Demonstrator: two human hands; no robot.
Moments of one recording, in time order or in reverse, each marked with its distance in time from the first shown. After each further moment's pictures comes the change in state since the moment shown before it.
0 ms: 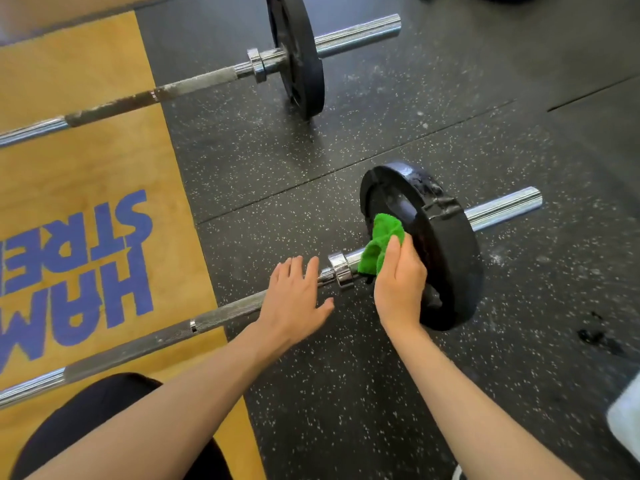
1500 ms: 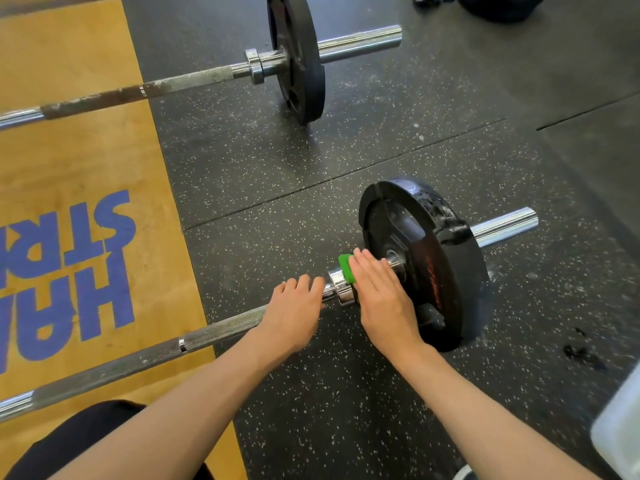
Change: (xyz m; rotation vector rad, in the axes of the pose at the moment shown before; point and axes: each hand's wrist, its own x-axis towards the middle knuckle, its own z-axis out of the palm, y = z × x) left_hand 0.023 -0.011 0.012 0.050 -0.061 0.122; right_hand 0.000 0.047 0.007 -0.644 -0.427 -0.529
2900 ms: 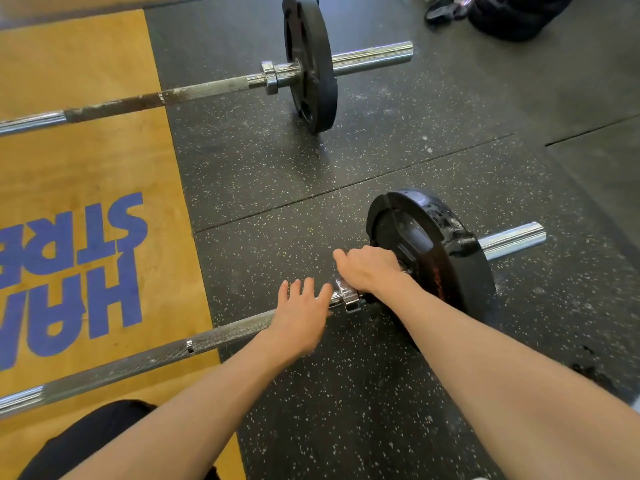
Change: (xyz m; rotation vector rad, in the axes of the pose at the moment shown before) left_hand 0.005 0.001 0.004 0.010 -0.093 -0.074; right_hand 0.113 -0.022 -0.018 -0.187 -0.663 0.302
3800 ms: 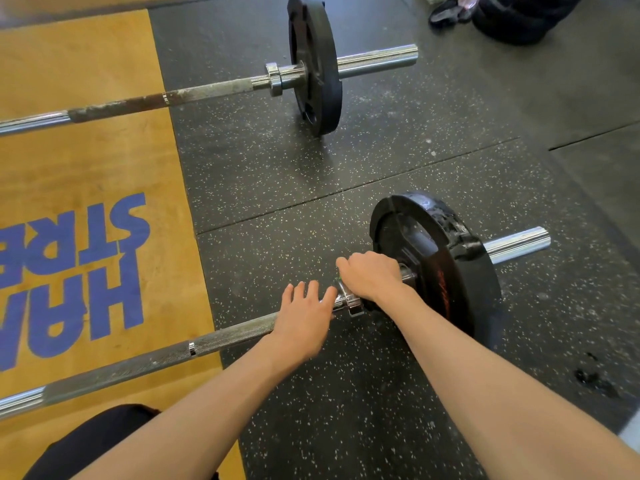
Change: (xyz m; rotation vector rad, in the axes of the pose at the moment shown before) left_hand 0.001 -0.001 -0.001 0.002 0.038 0.011; right_hand -0.002 -0.006 0.003 0.018 0.043 0.014
